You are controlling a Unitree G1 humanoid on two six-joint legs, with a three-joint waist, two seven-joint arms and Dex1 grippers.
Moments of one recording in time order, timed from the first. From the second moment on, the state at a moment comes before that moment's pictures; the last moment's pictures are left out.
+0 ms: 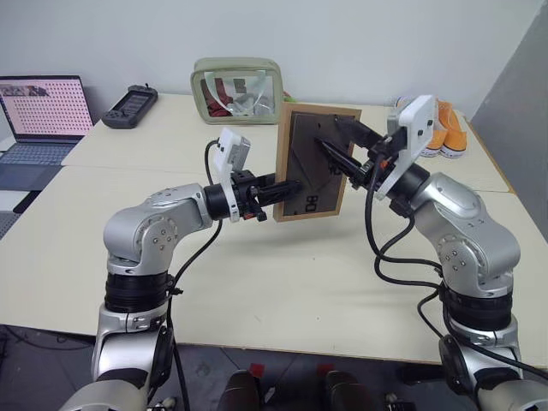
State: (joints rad) left arm -0.72 0.45 0.10 -0.17 -0.68 1.02 -0.75; right arm -0.69 -0.34 -0.03 -0.40 0.48 0.67 0.46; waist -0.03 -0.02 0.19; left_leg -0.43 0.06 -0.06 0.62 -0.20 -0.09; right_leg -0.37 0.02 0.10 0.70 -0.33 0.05
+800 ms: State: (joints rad) left arm -0.81 0.45 0.01 0.03 -0.63 0.90 -0.85; right arm -0.70 -0.25 -0.04 -0.42 0.57 0.77 0.35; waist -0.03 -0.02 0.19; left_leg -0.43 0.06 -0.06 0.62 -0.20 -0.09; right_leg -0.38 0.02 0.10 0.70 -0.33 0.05
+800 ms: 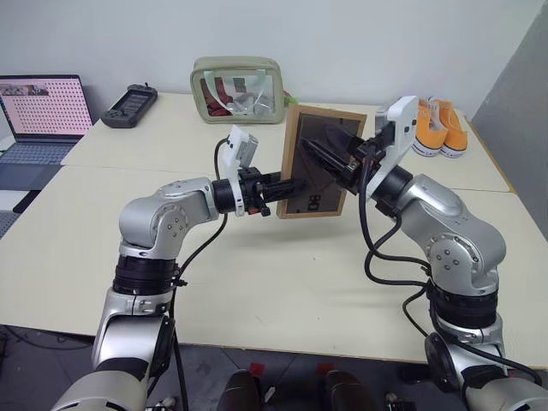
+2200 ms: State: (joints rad) left arm -0.91 0.42 0.01 0.14 -0.59 0.90 -0.91; right arm -0.64 -0.35 -0.04 -0.44 0.58 0.76 0.38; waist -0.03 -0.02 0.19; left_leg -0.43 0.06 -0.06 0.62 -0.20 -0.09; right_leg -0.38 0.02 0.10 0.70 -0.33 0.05
